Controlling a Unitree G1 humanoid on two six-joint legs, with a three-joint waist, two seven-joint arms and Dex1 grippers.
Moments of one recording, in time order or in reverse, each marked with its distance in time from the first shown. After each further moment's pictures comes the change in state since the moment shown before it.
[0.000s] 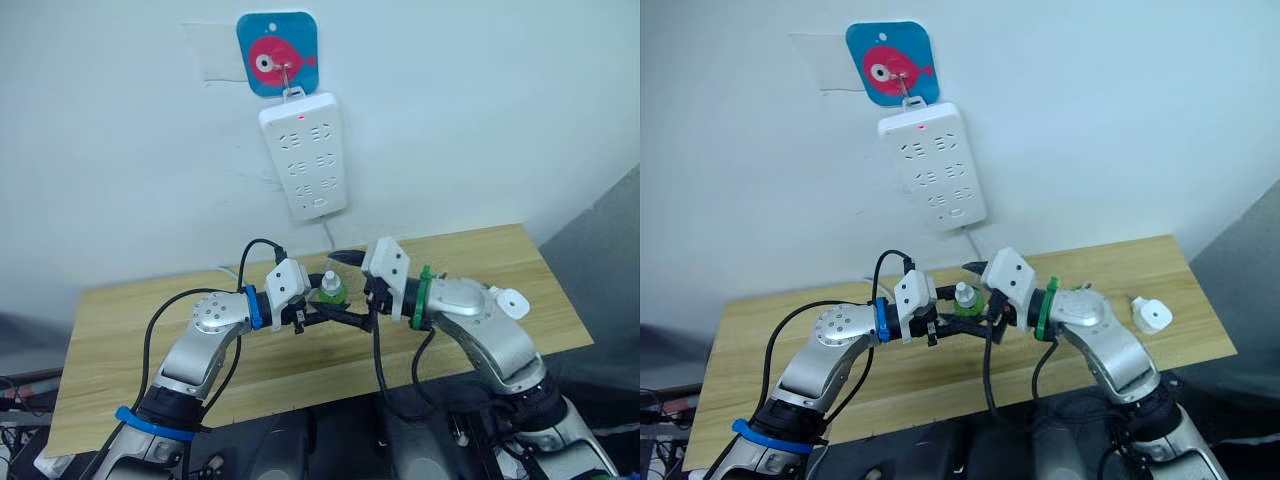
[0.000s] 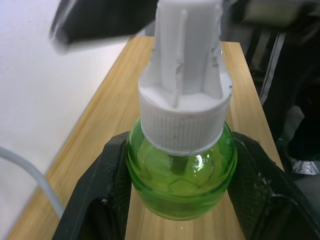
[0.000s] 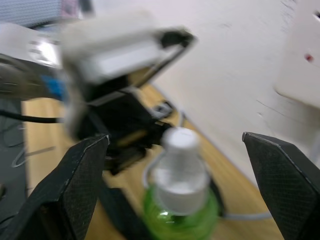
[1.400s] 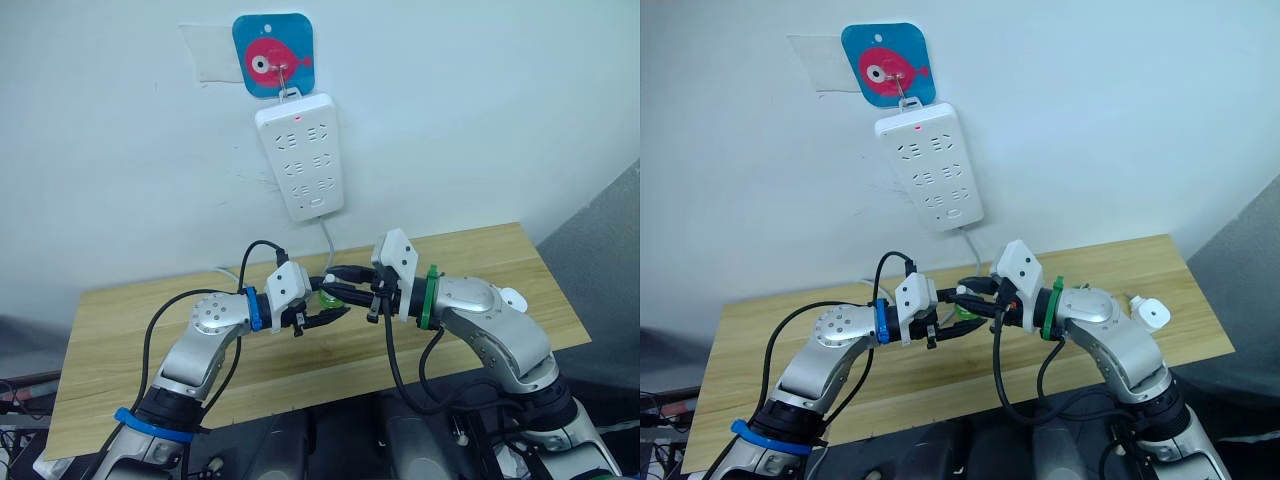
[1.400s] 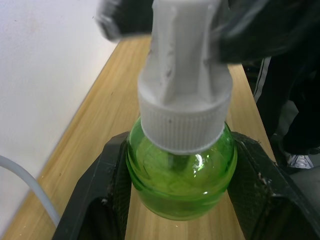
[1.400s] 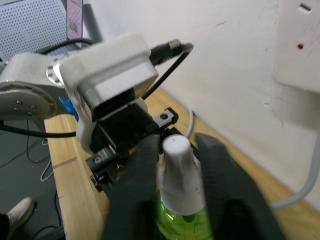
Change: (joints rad) left arm 0.012 0.004 -0.002 -0.007 0.013 0.005 -0.019; right arm 0.007 -0.041 -0.051 -0.115 0.160 0.164 0.015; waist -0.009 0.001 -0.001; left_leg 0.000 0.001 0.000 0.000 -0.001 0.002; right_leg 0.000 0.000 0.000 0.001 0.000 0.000
